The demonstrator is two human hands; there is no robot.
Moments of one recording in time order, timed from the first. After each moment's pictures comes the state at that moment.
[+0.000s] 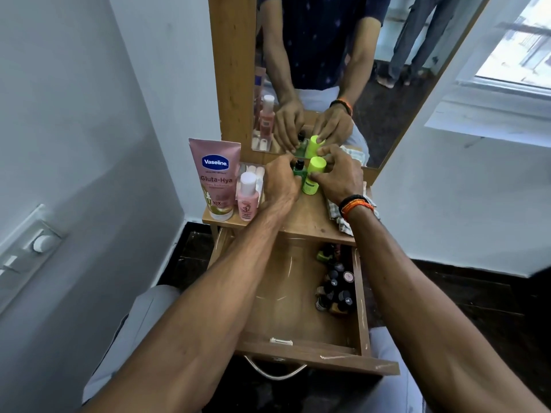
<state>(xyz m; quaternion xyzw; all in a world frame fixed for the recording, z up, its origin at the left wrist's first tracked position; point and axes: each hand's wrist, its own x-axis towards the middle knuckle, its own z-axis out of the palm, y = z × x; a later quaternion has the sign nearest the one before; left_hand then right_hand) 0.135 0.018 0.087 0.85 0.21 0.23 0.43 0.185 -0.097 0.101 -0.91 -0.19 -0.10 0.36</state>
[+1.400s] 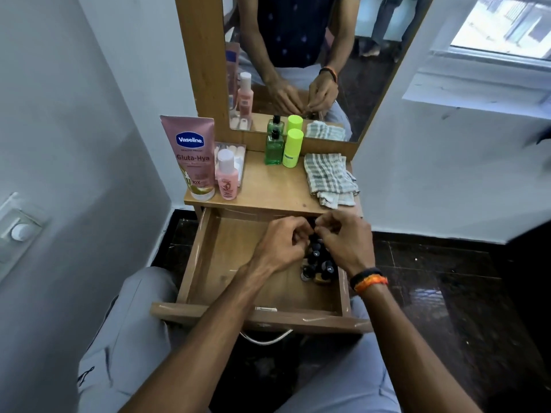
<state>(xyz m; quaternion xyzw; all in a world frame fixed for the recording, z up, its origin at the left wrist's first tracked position) 0.017 -0.043 0.015 0.89 -0.02 0.07 0.46 0.058 -0.198 0.045 -0.92 -0.15 -0.04 0.35</state>
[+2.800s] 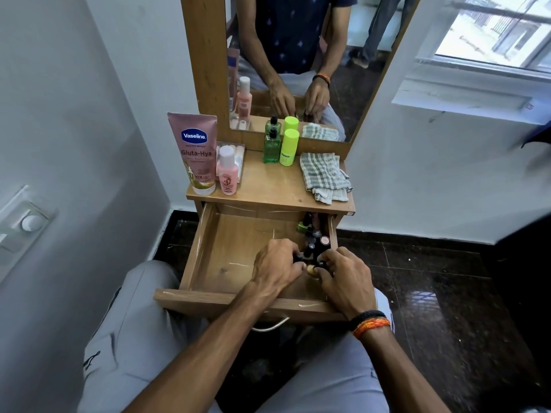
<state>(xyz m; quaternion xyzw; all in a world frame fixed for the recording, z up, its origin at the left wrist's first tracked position) -0.029 -0.070 0.005 0.94 0.08 0.02 0.33 -0.012 -0.231 0.014 -0.96 -0.18 -0.04 0.20</state>
